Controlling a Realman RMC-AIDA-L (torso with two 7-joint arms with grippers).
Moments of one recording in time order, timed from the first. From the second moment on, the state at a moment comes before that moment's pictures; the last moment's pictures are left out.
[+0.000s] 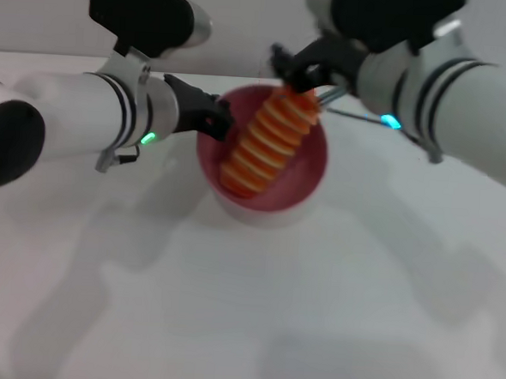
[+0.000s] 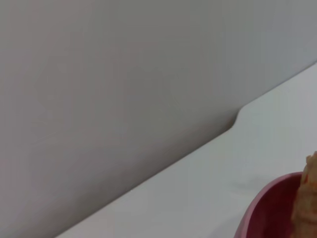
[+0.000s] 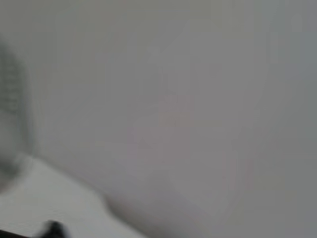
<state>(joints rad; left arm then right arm) -0.51 -2.06 1.83 1.25 -0.42 -0.61 0.19 0.45 2.08 -2.04 -1.62 -0.06 0.73 0.30</state>
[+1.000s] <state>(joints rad) -0.56 -2.07 1.76 1.36 -0.01 -0.85 0.19 0.24 2.09 -2.08 -1.55 -0.58 0.47 0.53</state>
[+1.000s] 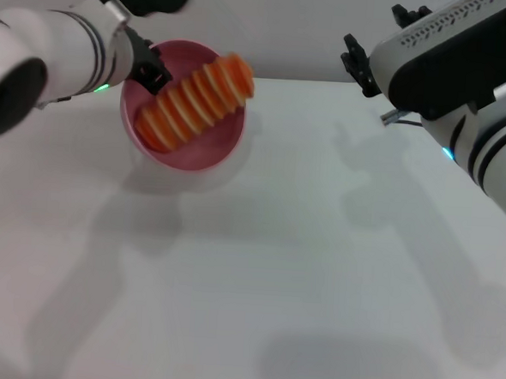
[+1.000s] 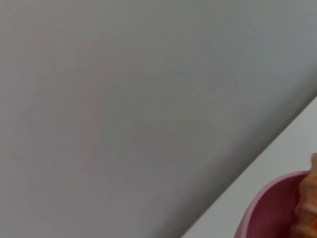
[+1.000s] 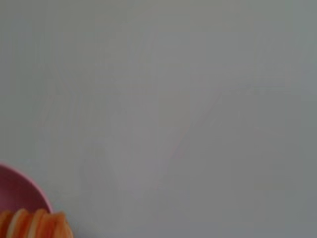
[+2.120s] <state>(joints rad) -0.46 -2.07 2.20 1.57 0.47 -0.89 0.13 0.18 2.09 -2.03 -1.52 -0.66 0.47 0.58</state>
